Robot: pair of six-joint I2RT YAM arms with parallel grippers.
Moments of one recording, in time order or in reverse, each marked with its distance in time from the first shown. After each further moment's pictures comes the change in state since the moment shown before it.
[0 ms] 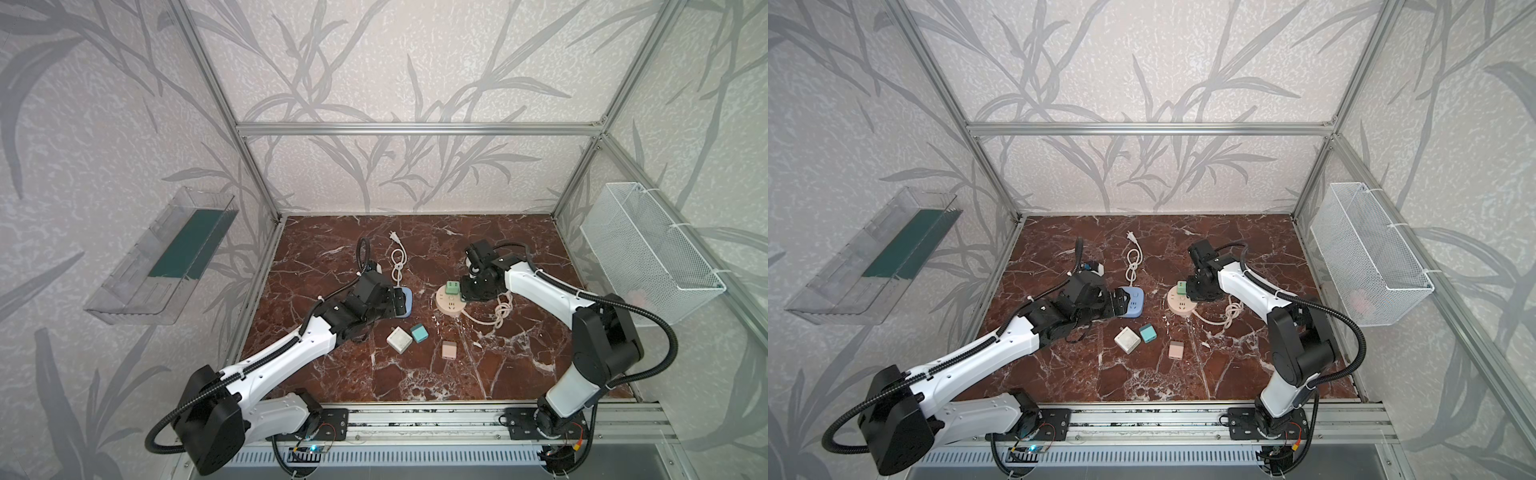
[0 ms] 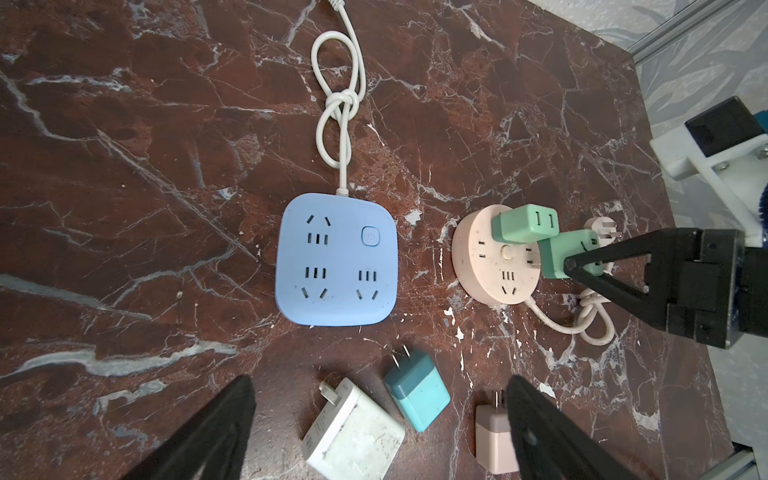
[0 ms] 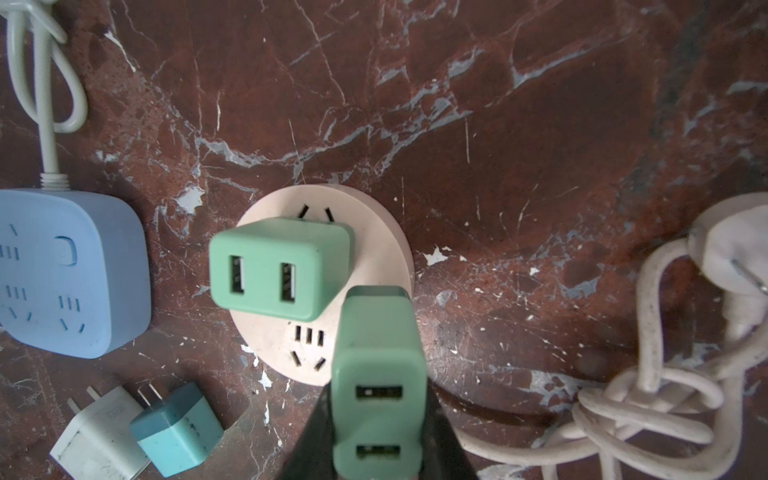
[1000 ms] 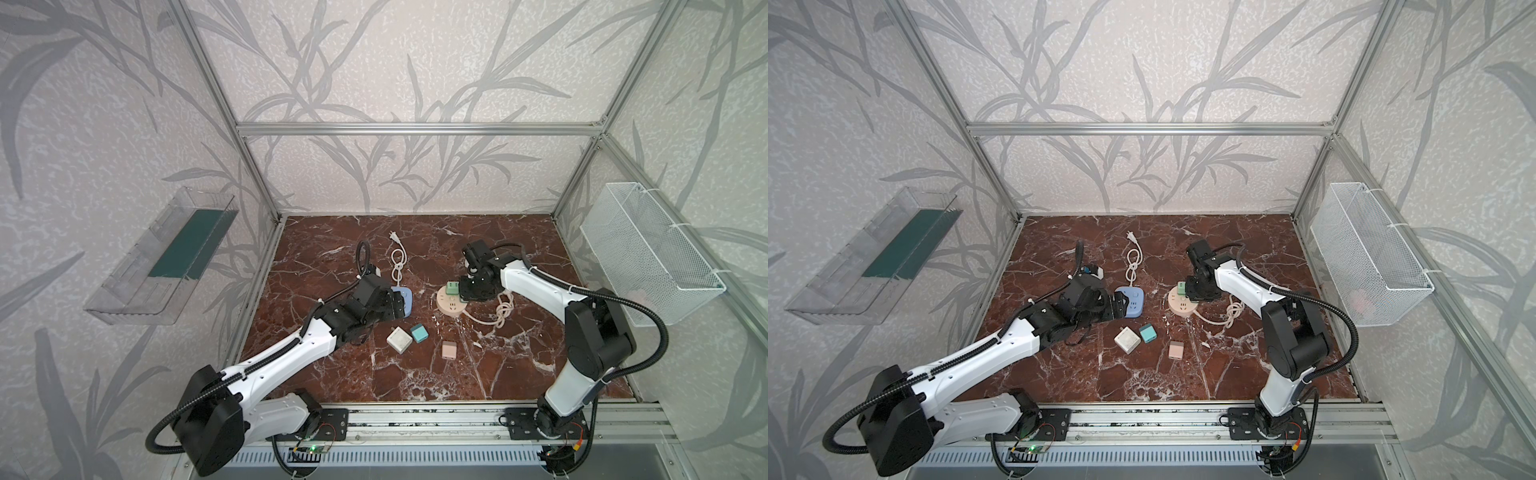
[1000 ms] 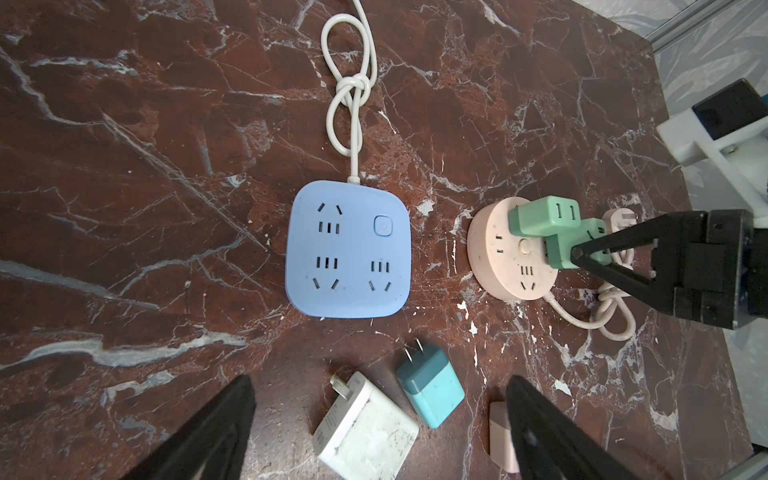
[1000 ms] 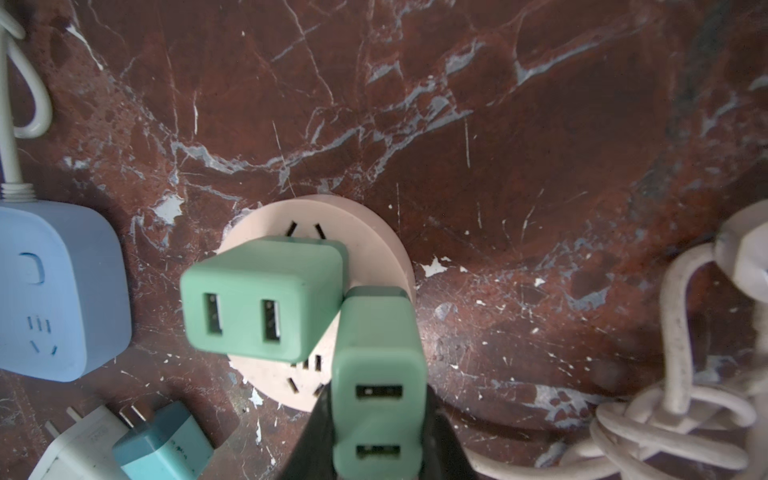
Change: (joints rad) left arm 0.000 -0.005 -0.037 0.010 -0.005 0.001; right arm 0.007 0.051 0.027 -0.015 0.033 0.006
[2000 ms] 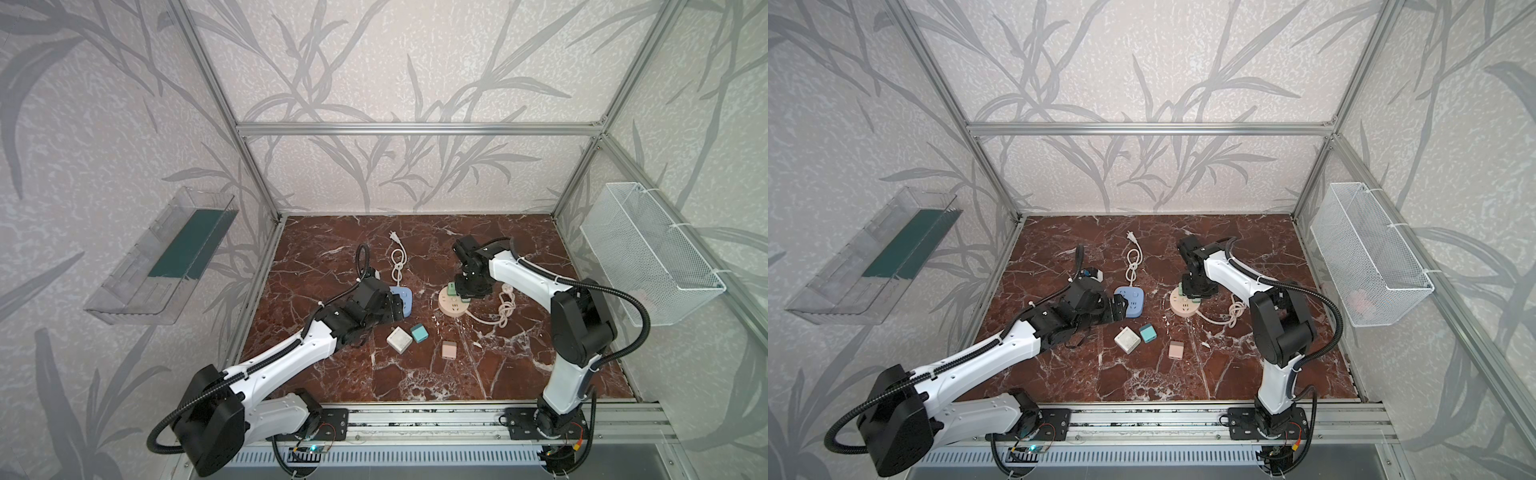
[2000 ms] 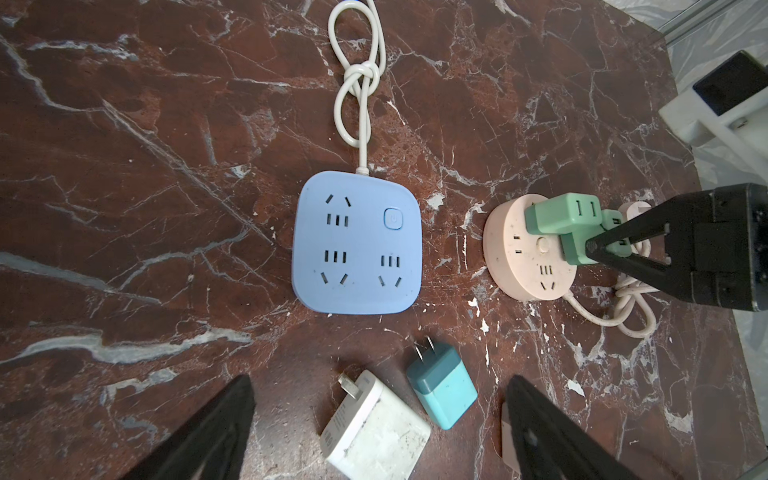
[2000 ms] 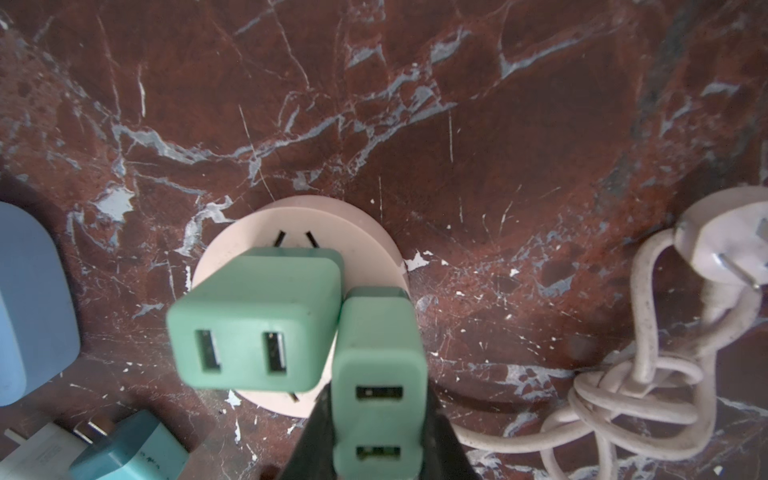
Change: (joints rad) left arm 0.005 -0.002 -0.039 0.031 0.003 0.011; right arm 0.037 0.121 0.161 -0.167 0.053 -0.003
